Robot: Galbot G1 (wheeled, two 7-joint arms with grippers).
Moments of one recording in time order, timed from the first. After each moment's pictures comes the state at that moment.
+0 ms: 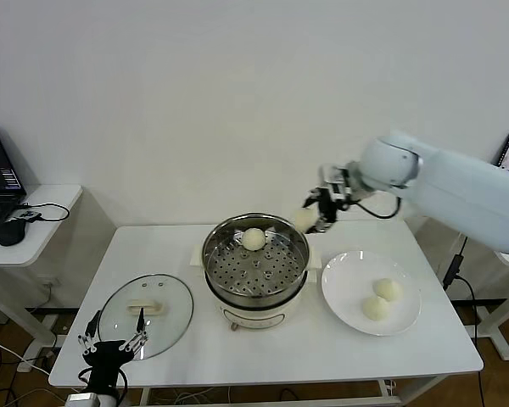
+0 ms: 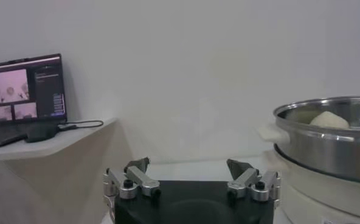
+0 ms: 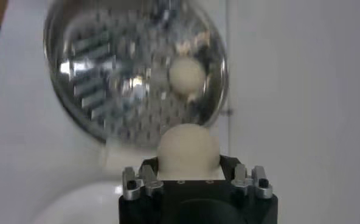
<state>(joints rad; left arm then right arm) 1.76 -1.28 -0.60 -2.14 -0.17 -0.01 -0.25 0.57 0.92 -1.16 1.47 0.47 -0.51 -0.85</state>
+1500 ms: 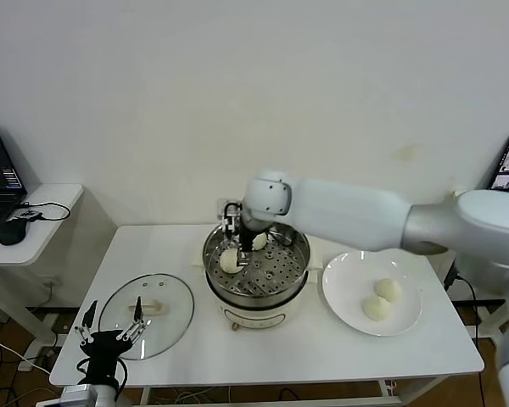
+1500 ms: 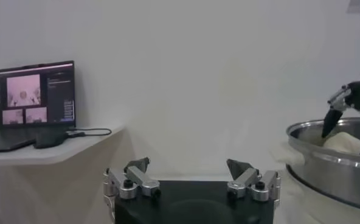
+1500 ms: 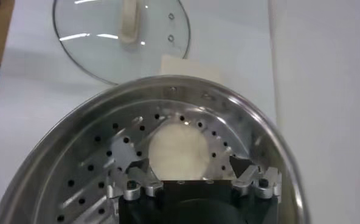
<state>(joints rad) 1.72 -1.29 -0.61 -2.16 -0.19 0.00 -0.25 0.56 1.17 -1.25 1.35 0.55 -0.65 -0.81</state>
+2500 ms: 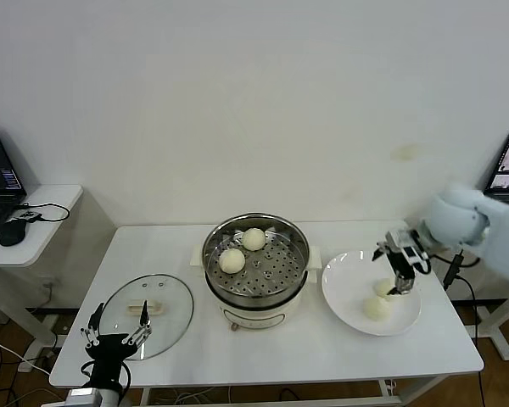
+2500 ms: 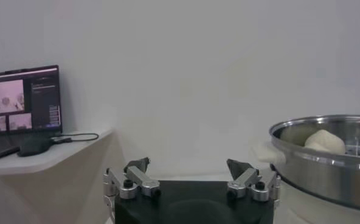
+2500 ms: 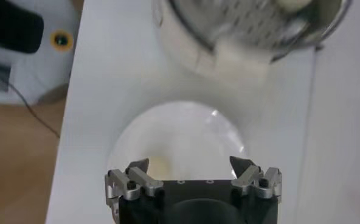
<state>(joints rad) 1.74 -1.29 -0.59 -2.17 -0.16 0.01 -0.24 0.35 0.42 -1.14 1.64 0.04 -0.30 -1.07</state>
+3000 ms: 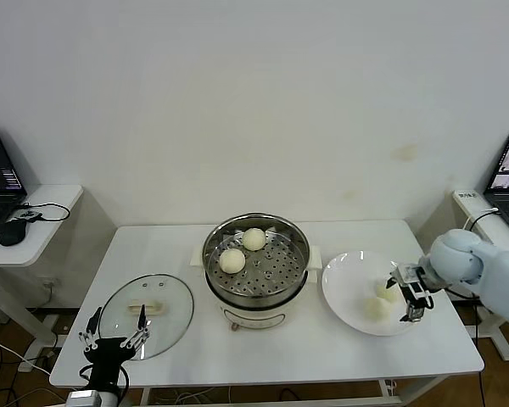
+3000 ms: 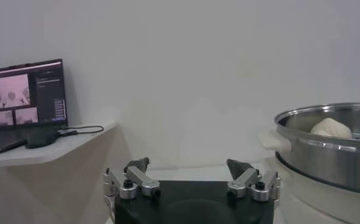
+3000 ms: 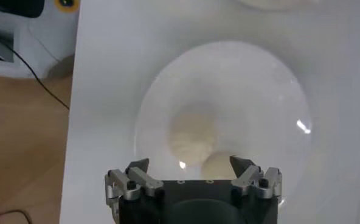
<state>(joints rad) 1.75 -1.29 -0.60 -2.16 -0.15 0.01 -0.24 -0.01 0.45 -0.89 1.50 -0.11 -0.25 -1.03</state>
